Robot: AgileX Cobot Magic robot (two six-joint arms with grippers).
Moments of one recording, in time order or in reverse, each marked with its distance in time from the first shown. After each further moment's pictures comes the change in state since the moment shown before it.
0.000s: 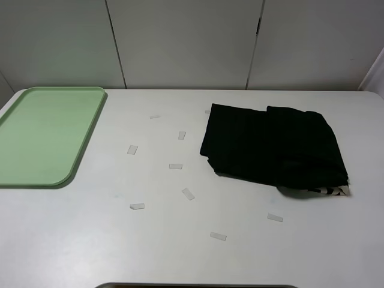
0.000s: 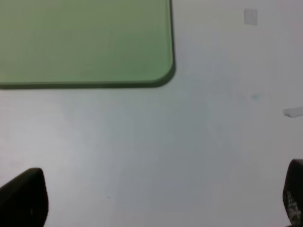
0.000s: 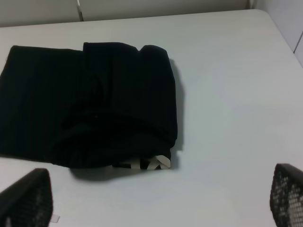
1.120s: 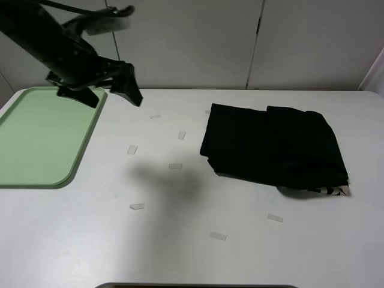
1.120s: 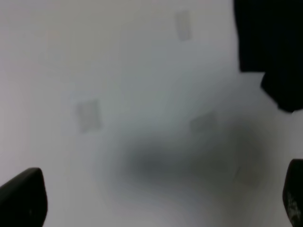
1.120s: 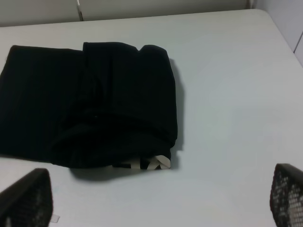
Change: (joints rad) left arm -0.360 1.364 -0.604 -0.311 -0.430 0.166; right arm 0.000 0.000 0.000 0.000 0.000 0.000
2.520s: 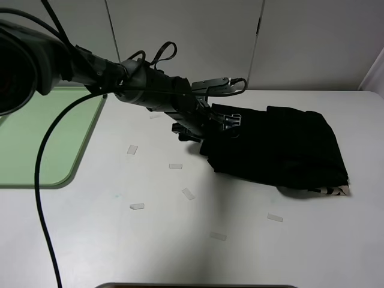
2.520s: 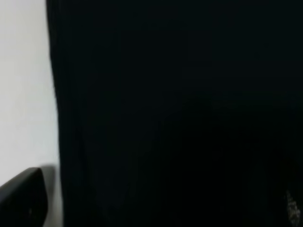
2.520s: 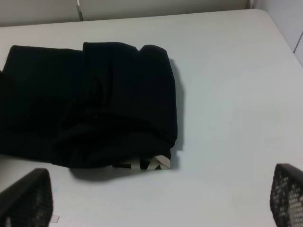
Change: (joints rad) left arm -0.368 0.641 -0.340 -0.061 -0.545 -0.289; right arm 0.000 0.000 0.000 0.000 0.000 0.000
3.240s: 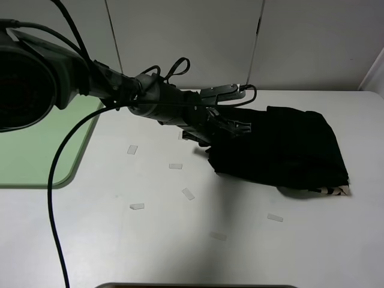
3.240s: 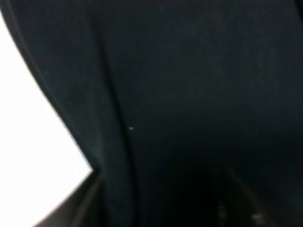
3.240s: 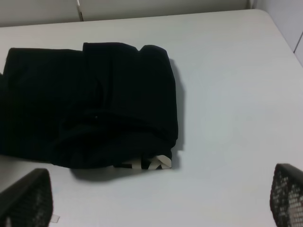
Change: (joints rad) left arm -0.051 0.039 -0.004 -0.045 -0.090 -0.008; right arm 0.000 0.000 0.000 0.001 0.000 0.000
